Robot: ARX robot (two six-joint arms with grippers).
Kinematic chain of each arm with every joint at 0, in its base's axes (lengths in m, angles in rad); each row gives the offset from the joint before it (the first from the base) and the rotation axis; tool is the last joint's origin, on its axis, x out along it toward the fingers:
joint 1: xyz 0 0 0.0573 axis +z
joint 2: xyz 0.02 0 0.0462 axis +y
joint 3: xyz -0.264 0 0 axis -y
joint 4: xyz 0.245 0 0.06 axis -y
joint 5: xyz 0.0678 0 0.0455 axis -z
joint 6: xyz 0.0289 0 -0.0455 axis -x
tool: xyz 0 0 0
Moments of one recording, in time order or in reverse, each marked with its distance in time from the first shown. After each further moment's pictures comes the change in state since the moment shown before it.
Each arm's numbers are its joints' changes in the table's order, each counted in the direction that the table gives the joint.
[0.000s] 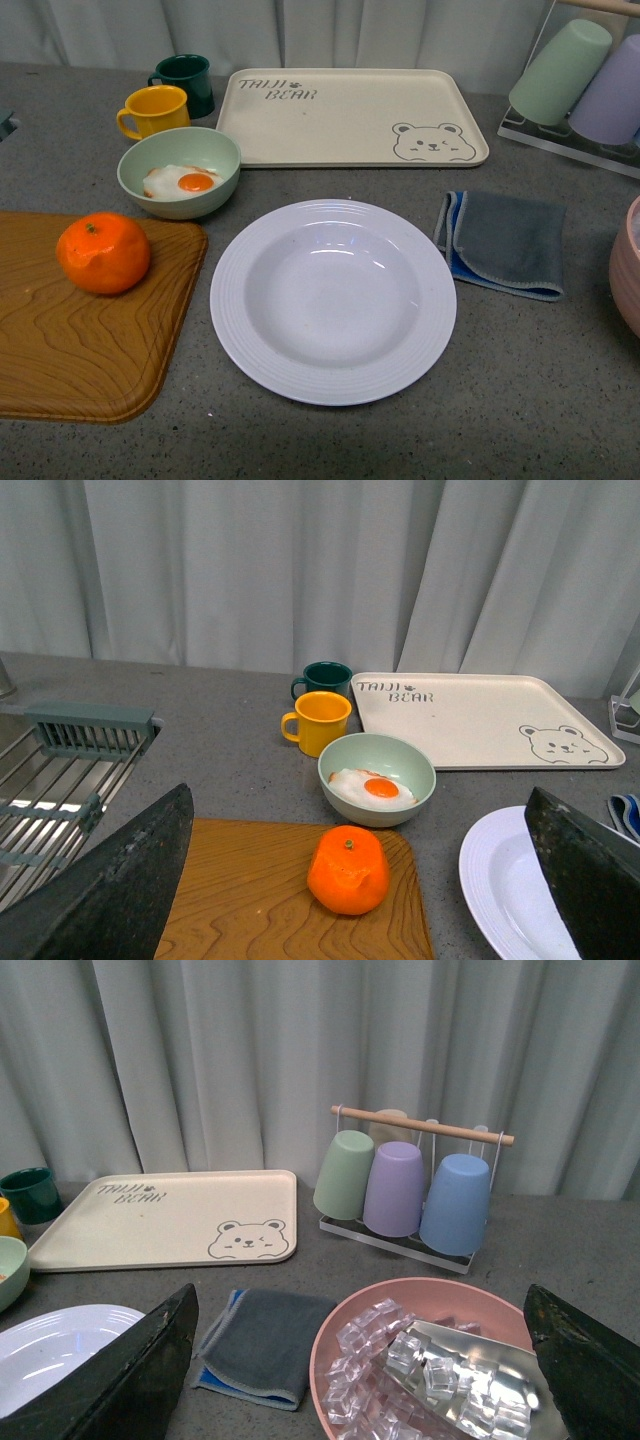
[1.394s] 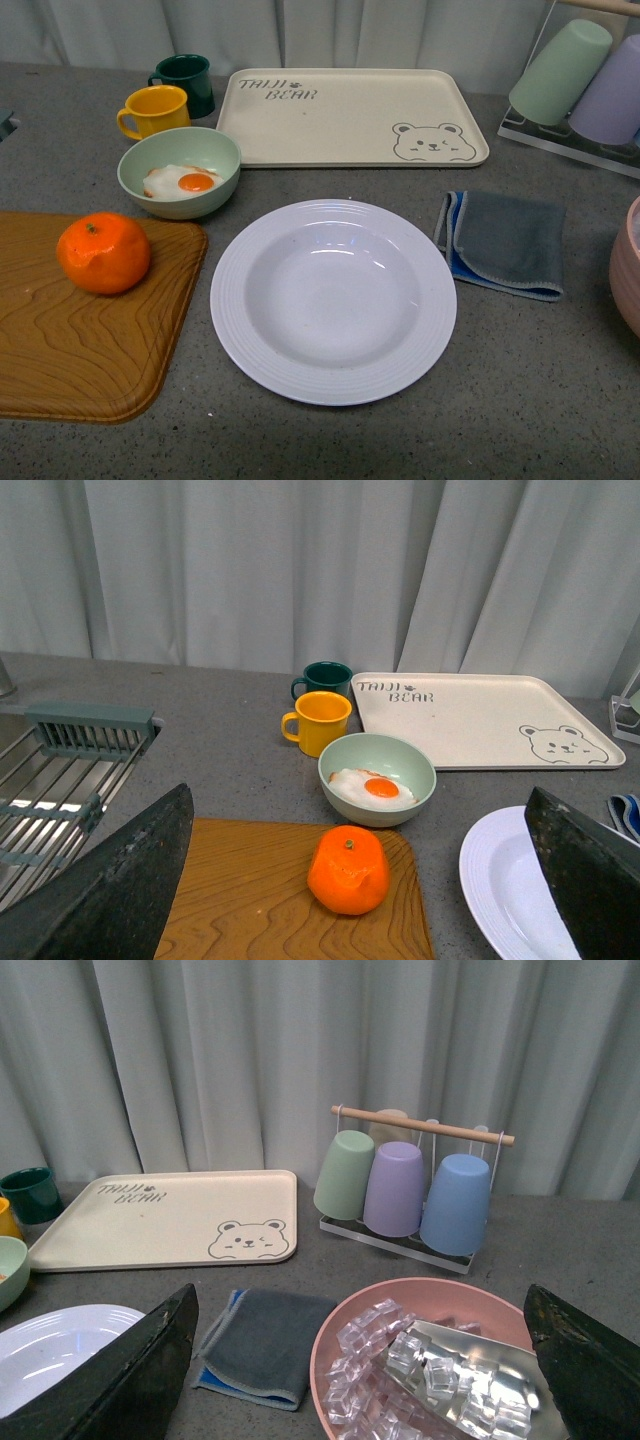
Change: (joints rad) left arm 0.000 0.000 0.000 0.000 0.000 0.000; right arm 0.000 0.000 0.000 0.000 0.000 0.000
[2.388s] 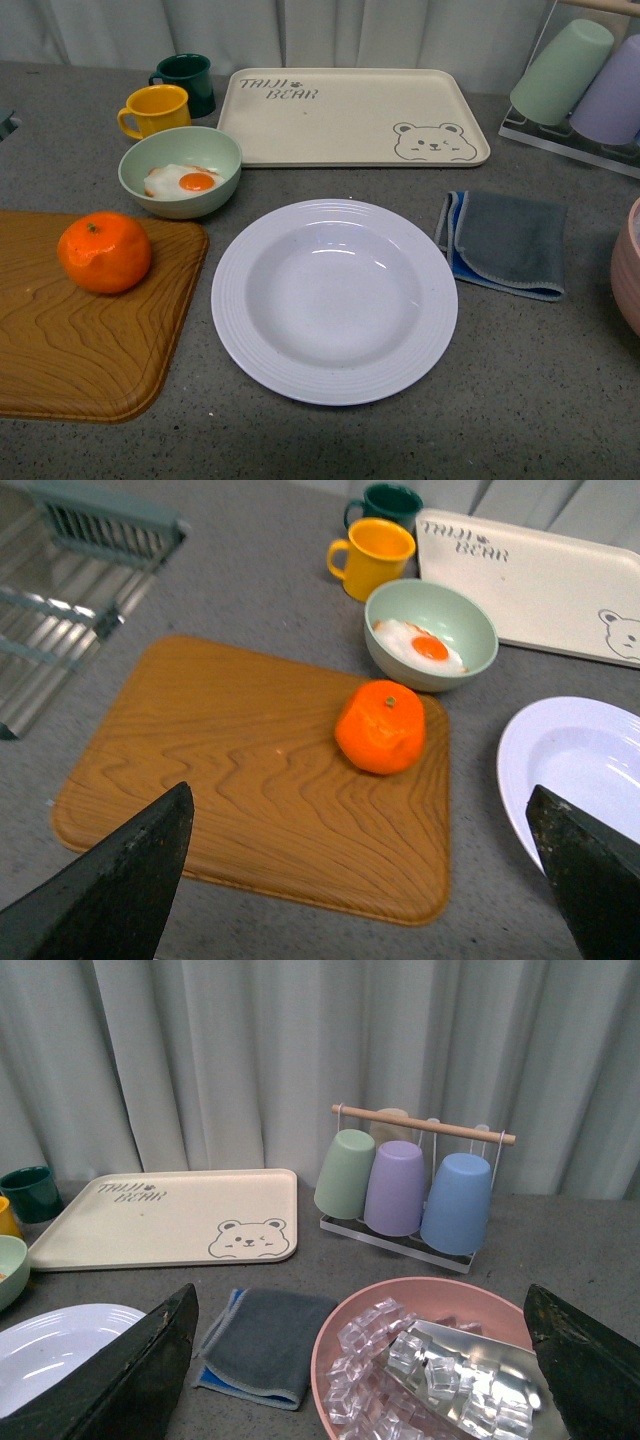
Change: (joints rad) left arm -0.023 0.388 0.106 -0.103 -0.108 0.163; right arm 0.000 0.000 0.000 0.000 0.000 0.000
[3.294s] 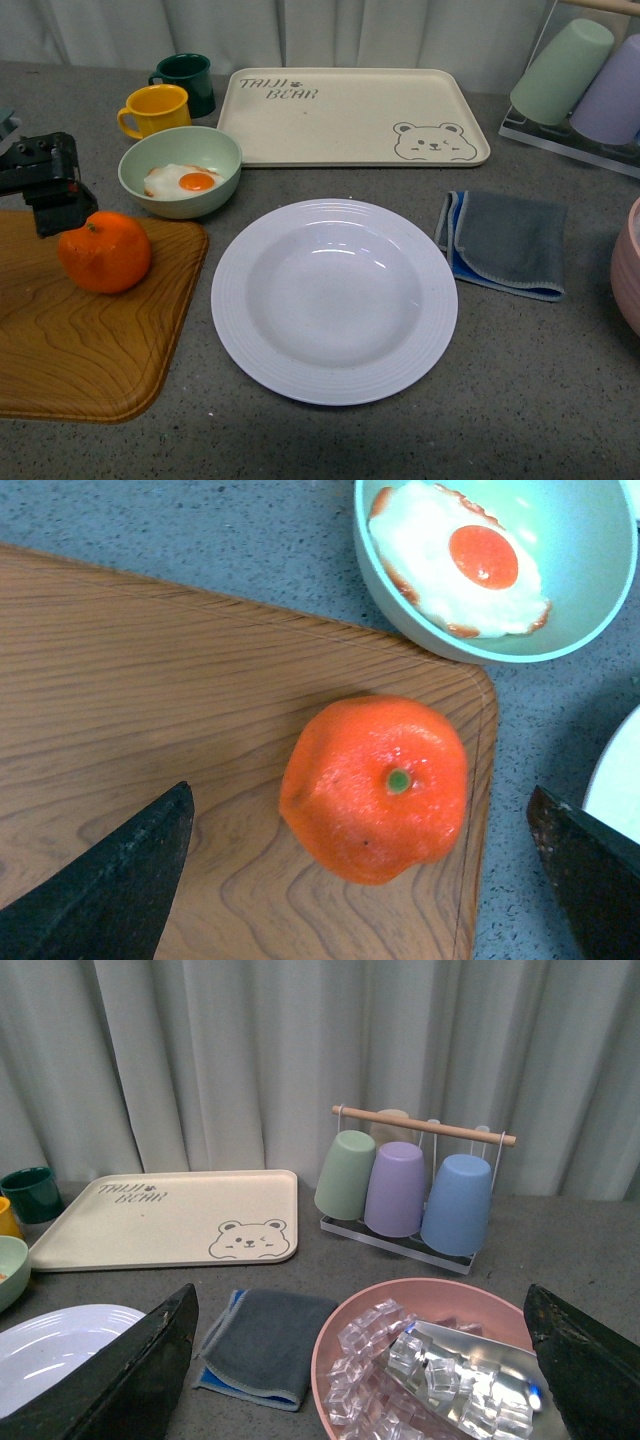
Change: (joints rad) left arm -0.005 1.321 0.541 0.371 0.117 0.018; right arm 0.000 0.000 0.000 0.000 0.000 0.000
